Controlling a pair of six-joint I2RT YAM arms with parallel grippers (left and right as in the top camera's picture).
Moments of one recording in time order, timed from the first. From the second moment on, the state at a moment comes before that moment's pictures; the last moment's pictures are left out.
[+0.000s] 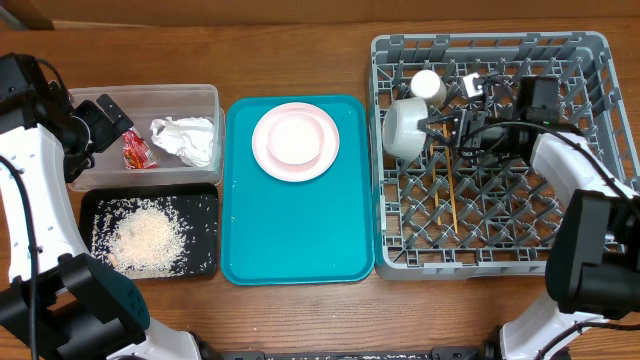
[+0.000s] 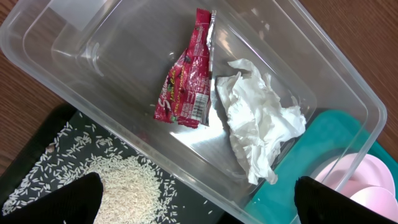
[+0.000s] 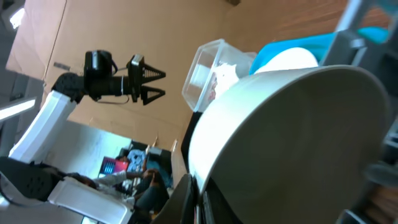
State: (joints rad) left arm 0.45 1.75 1.66 -1.09 0.13 -0.33; right arm -0.14 1.88 1.19 -0.37 -1.44 0.07
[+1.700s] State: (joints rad) left arm 0.45 1.75 1.66 -1.09 0.13 -0.33; right arm 0.49 1.77 1.48 -0.67 -0.23 0.17
